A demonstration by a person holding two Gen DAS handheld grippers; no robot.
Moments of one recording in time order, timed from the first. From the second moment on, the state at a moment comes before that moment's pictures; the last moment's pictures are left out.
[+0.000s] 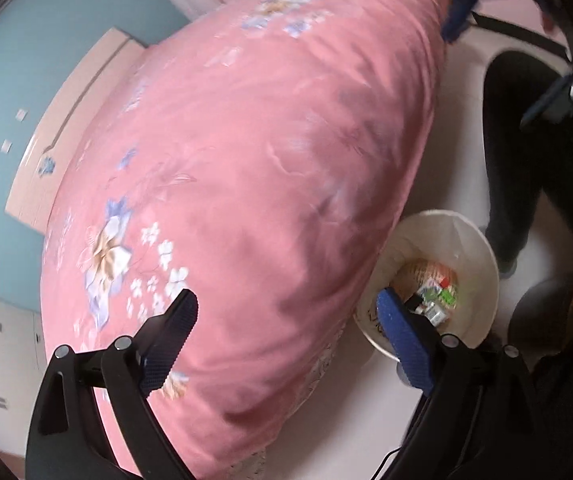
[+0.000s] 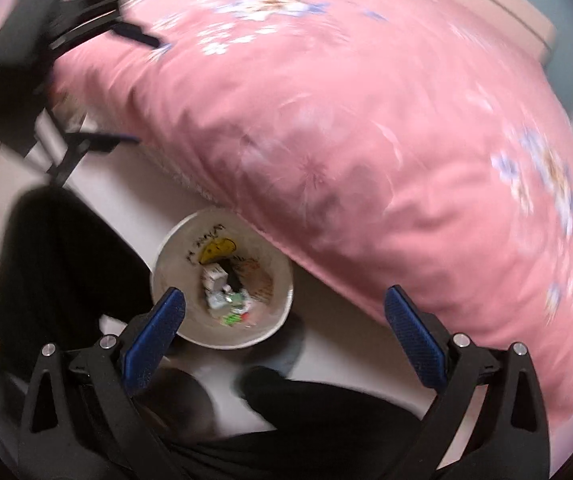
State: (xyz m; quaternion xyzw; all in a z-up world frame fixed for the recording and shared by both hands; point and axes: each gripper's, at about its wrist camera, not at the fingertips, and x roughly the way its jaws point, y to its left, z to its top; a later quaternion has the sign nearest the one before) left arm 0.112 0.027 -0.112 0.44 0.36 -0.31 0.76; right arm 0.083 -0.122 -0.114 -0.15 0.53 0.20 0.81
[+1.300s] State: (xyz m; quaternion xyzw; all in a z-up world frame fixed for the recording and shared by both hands) left arm 0.012 0.010 -0.026 0.09 0.39 -0.07 0.91; right arm -0.022 -0.153 -0.021 -0.01 0.44 -0.02 0.90
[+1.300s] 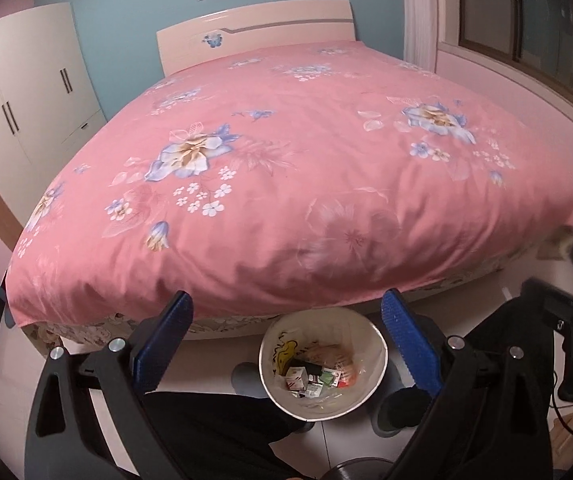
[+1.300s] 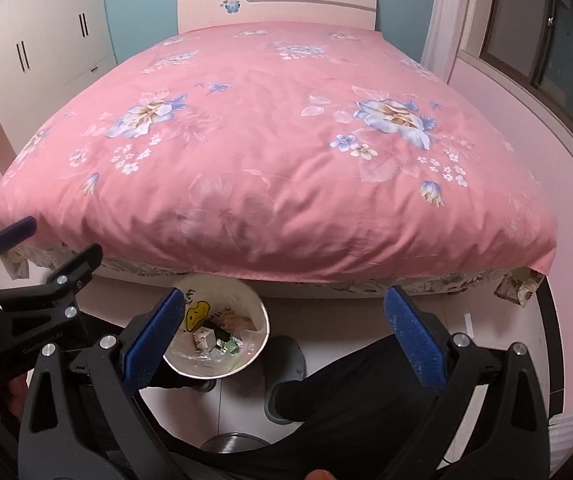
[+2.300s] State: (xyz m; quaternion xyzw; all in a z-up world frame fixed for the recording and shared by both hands) left arm -0.021 0.014 0.012 0.04 0.34 -0.03 0.94; right arm -0.049 -0.132 0.021 -0.04 0.36 -0.04 0.93
